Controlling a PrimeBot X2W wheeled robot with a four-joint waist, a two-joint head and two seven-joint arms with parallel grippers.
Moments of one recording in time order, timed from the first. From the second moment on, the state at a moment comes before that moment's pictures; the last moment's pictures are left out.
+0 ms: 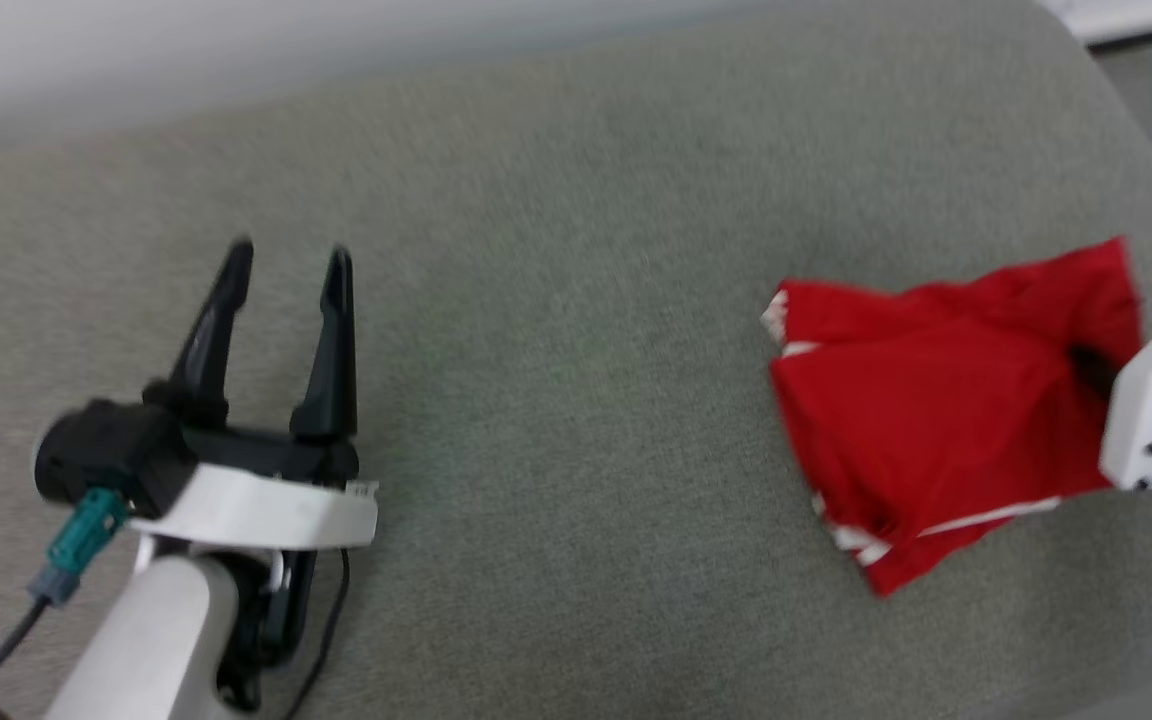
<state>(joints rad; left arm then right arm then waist) -0.25 0.36 -0.30 -0.11 -0.48 0.13 -0.25 -0.43 -0.34 -0.03 0.24 0.41 0.13 0.73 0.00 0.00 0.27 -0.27</state>
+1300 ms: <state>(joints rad) -0.39 0.38 -0.33 -0.13 -0.46 0.12 -0.22 -0.57 -0.46 -0.50 0.52 0.10 0.13 0.13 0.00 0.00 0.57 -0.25</state>
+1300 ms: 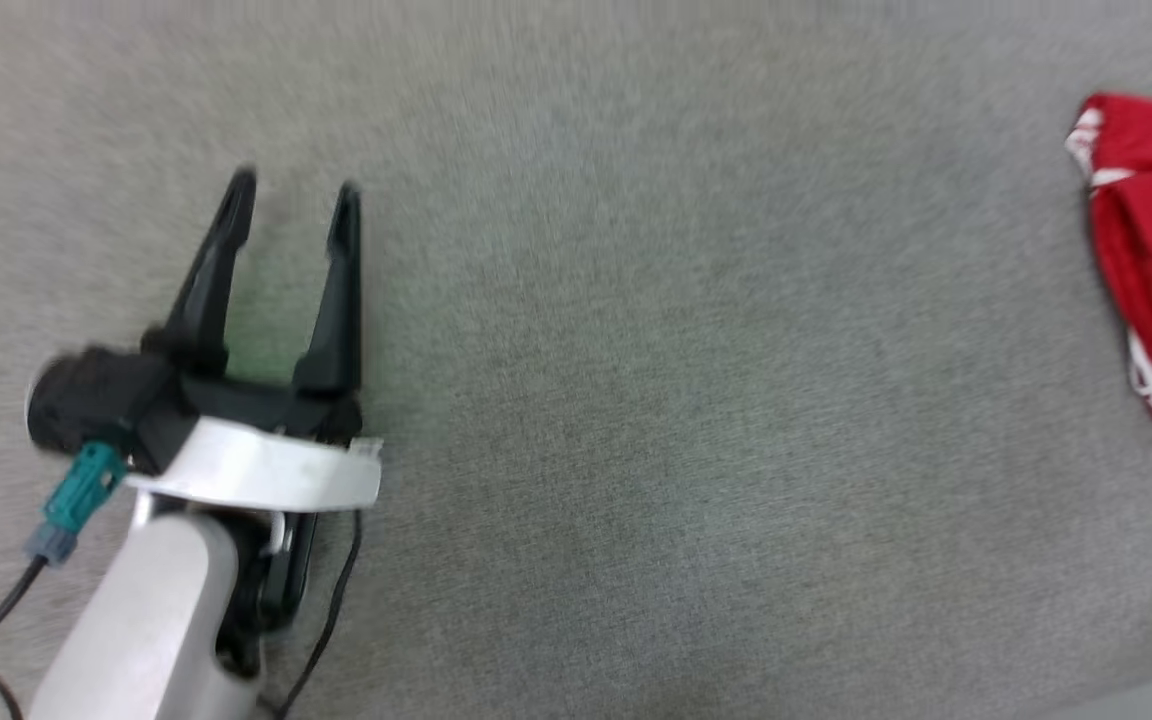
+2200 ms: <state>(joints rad) 0.02 0.36 -0.28 0.01 -0.56 0.22 -0.22 -0.06 -0.15 -0.05 0.11 0.17 0.13 0.00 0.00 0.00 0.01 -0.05</state>
